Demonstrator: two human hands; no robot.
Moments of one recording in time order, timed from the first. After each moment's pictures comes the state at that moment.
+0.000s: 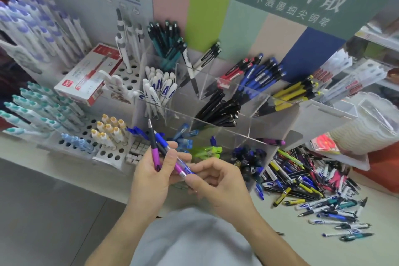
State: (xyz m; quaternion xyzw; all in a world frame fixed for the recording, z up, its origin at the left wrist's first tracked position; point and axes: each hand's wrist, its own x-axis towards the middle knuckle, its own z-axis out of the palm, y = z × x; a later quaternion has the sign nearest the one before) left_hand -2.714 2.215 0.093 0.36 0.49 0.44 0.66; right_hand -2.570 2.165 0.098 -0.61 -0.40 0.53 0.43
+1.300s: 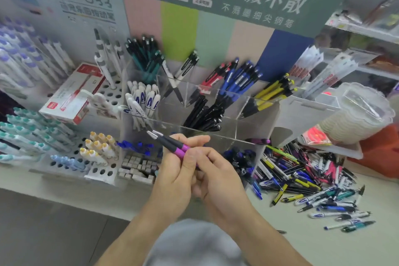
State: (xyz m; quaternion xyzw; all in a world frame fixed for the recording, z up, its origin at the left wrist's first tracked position) left_hand -2.676 2.212 0.126 0.51 0.40 0.40 0.65; right_hand -2.582 2.178 0.135 -0.53 -0.18 0.63 0.55
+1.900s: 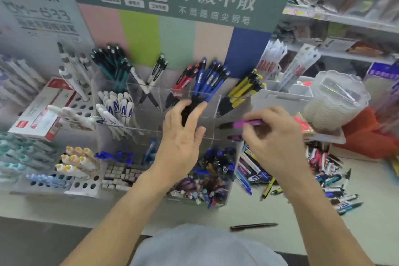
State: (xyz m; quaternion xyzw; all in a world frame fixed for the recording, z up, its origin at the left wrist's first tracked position) left_hand -2.615 2.273 0.092 0.84 0.36 0.35 0.20; right_hand -2.445 2.172 0.164 -0.75 -0.52 0.02 0.40
